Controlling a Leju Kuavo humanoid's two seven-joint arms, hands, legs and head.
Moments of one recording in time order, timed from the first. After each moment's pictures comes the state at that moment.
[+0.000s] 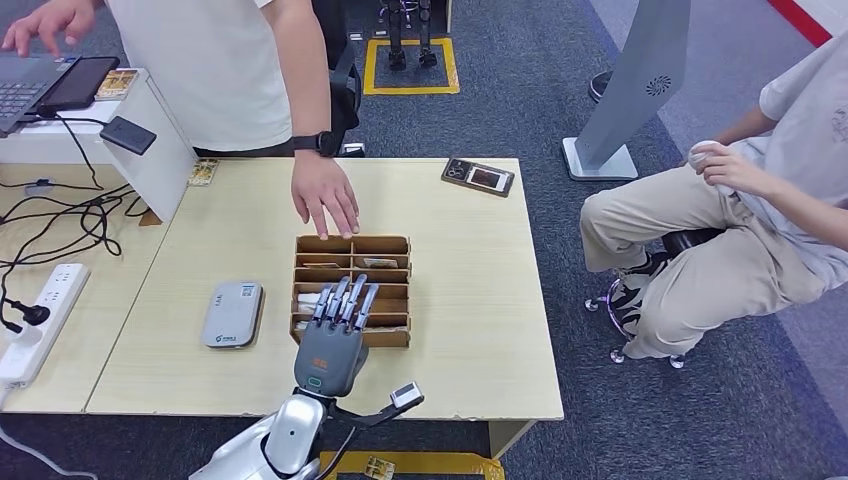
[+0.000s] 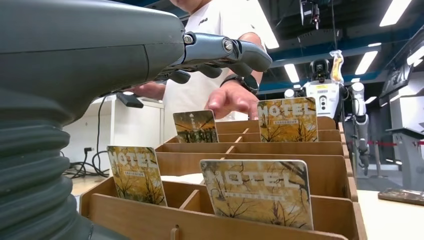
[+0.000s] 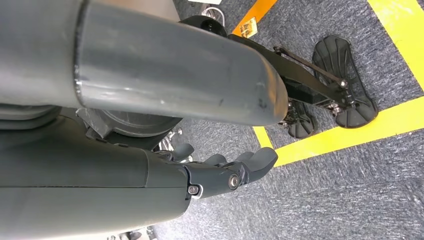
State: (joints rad) left arm -0.26 0.13 -0.86 -1.10 -1.50 0.67 0.56; right arm -0.03 -0.10 -0.20 -0.16 -1.44 -0.46 0.32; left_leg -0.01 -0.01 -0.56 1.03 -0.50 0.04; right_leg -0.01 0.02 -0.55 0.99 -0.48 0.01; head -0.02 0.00
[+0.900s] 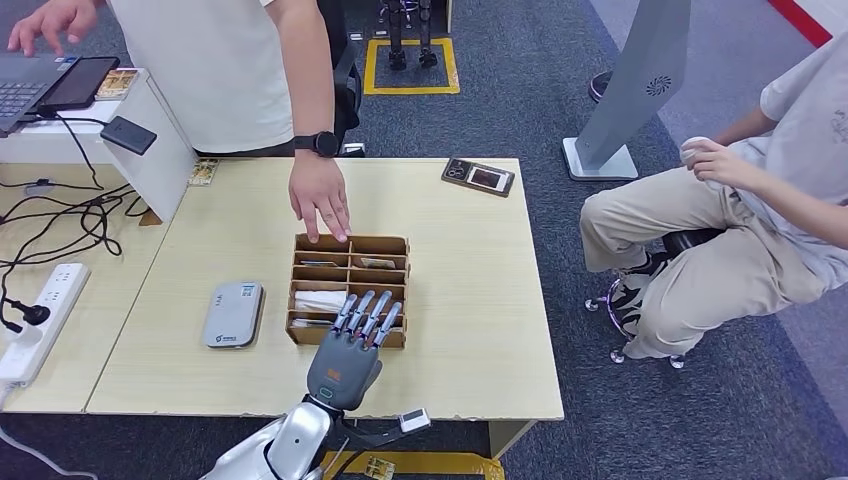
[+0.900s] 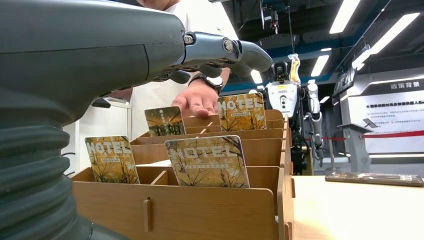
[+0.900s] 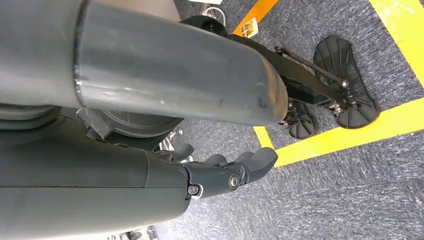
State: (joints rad) left arm -0.25 0.11 -0.86 -1.09 -1.50 0.69 0.42; right arm -0.03 -0.10 -0.20 -0.16 -1.44 -0.46 0.32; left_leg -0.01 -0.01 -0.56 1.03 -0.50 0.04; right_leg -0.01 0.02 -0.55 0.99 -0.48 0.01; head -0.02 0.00
